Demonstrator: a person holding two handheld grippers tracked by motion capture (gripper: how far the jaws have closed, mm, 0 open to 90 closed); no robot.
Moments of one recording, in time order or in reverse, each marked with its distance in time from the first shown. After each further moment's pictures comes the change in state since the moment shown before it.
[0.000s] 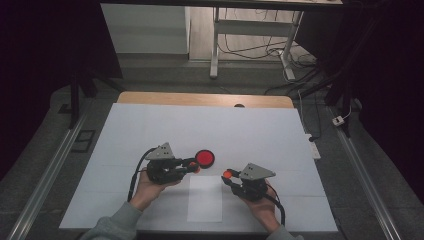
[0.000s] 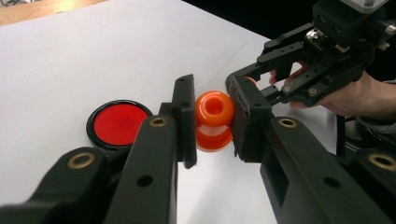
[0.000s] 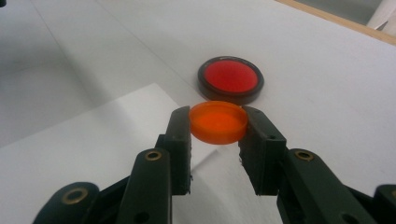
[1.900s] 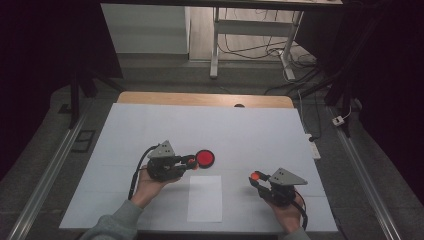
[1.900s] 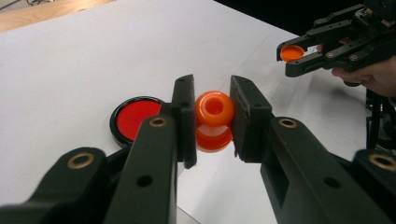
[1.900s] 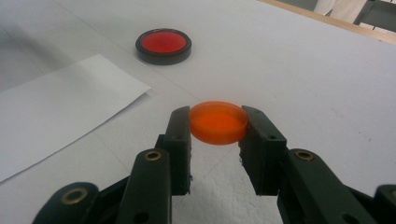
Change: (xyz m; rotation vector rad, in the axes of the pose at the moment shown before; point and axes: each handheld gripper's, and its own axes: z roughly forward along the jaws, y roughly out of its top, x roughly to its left) left arm 0.006 0.002 0.005 0.019 0.071 0.012; right arm -0.032 -0.032 -0.055 -0.002 -0.134 0.059
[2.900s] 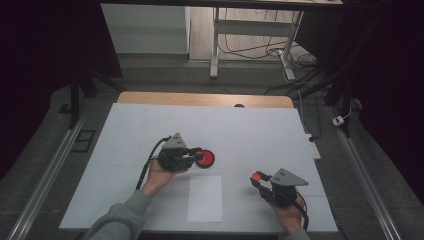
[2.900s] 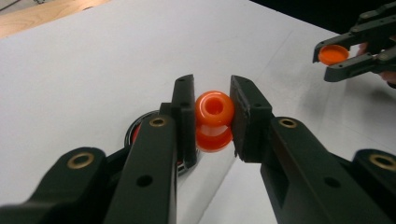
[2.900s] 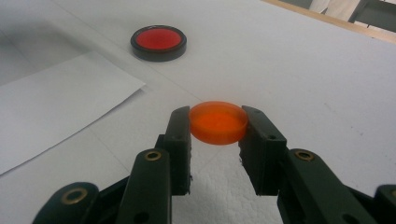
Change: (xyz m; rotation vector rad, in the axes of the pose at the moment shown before) left arm 0.020 0.013 0.038 0.041 0.029 0.023; right arm -0.001 -0.002 -0.002 0.002 -0.017 0.001
